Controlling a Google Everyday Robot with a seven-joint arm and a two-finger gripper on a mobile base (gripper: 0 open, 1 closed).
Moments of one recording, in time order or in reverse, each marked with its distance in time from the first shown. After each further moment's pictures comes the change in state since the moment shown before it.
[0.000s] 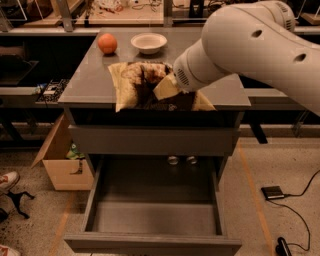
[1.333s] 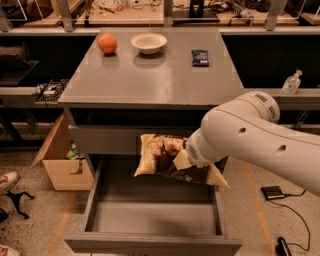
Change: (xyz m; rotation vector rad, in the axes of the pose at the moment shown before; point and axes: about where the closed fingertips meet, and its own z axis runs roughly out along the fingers) arm 0.198 0.050 0.038 0.014 0.338 0.209
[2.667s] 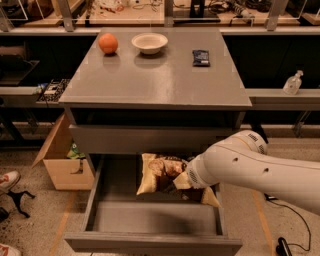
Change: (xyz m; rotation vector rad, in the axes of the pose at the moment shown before) arm 0.047 0.003 0.087 -0.076 0.000 0.000
